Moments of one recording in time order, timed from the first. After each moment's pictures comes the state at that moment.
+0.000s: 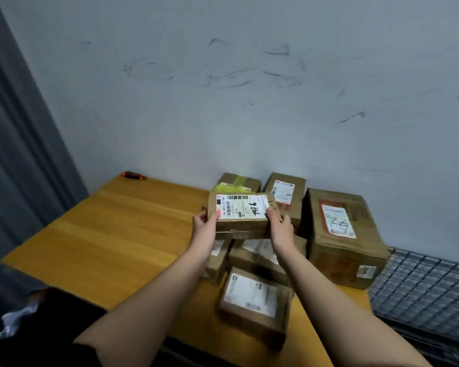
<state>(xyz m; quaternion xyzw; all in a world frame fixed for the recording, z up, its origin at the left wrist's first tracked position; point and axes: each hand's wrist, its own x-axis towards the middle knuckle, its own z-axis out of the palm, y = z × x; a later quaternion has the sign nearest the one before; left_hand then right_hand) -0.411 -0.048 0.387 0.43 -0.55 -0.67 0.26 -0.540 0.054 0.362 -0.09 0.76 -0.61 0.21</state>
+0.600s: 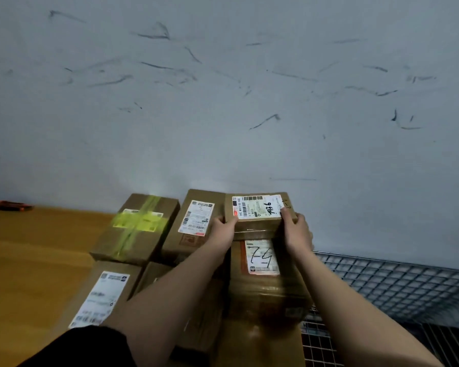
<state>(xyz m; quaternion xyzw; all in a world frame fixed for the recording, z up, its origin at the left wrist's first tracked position) -0.730 0.028 0.371 0.39 -0.59 -0.71 0.04 -0.827 0.167 0.355 0.02 0.87 -0.49 0.10</state>
